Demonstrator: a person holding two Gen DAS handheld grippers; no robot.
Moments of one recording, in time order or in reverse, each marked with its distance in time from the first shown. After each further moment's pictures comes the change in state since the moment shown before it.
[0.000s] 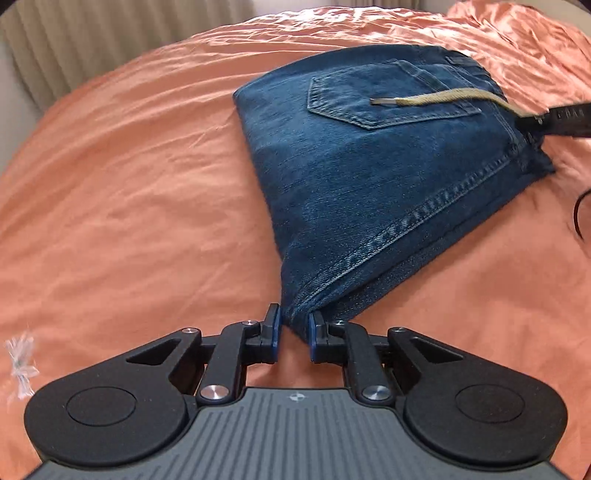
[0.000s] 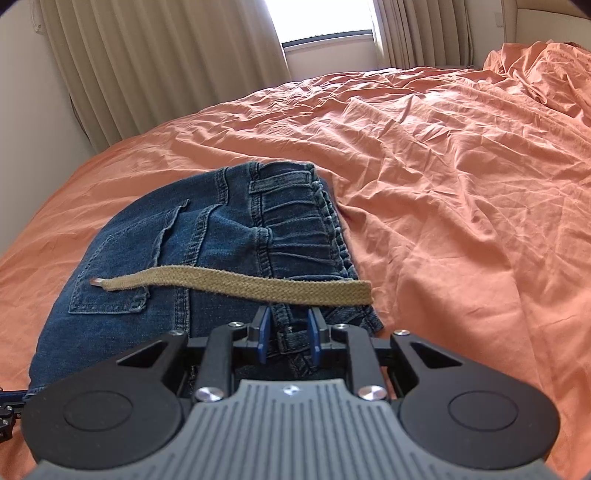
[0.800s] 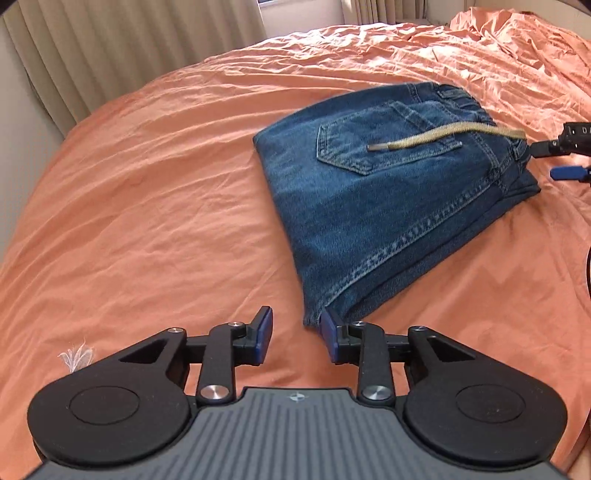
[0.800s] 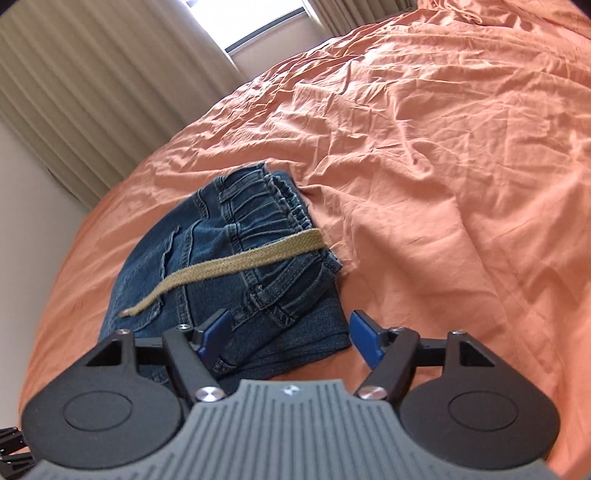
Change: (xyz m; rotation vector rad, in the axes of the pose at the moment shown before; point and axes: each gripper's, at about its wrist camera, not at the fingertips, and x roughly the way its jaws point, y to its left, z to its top) left arm -0.061 -0.001 0.028 0.034 -0.034 0.060; right arm -0.043 -0.043 -0.011 0.386 0.021 0.078
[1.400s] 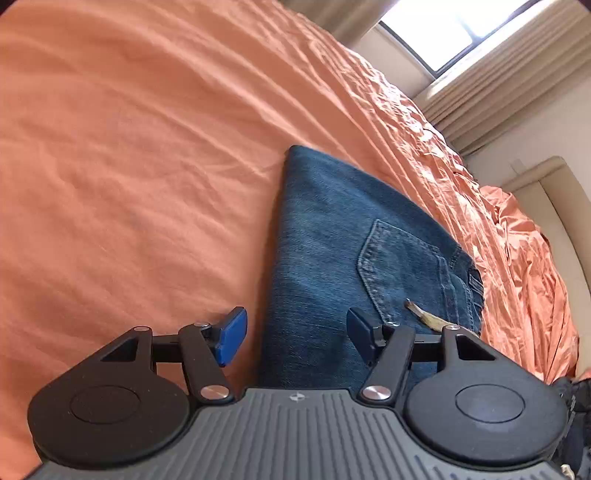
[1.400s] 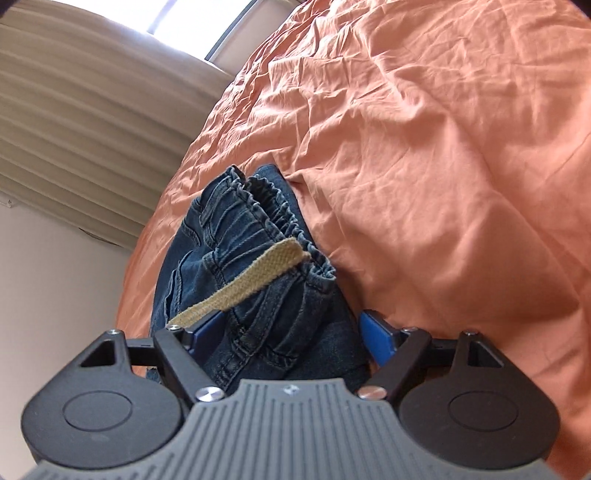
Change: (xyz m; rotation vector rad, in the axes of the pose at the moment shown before) left arm 0.127 0.098 0.031 -0.772 0.011 -0.465; right arm 0.065 -0.043 0.015 0.252 0.084 0.212
